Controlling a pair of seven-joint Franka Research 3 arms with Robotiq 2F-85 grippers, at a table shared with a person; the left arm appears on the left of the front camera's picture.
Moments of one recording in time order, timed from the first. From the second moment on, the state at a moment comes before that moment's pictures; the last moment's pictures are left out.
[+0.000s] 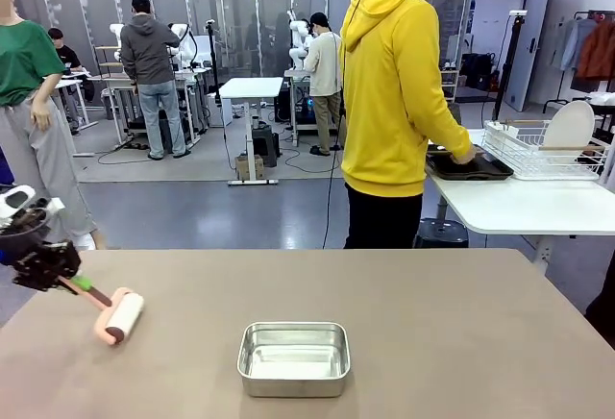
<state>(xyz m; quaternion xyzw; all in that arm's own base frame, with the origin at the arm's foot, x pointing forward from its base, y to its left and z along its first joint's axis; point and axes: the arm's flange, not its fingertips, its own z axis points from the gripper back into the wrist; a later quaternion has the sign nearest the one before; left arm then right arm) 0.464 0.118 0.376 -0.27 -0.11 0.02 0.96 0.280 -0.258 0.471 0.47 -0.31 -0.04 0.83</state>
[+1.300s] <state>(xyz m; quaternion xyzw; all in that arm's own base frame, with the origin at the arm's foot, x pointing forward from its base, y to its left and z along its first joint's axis) 0.359 0.146 0.542 -0.07 -0.23 0.00 0.97 0.280 -0.258 0.470 0.47 -0.31 -0.04 0.83</state>
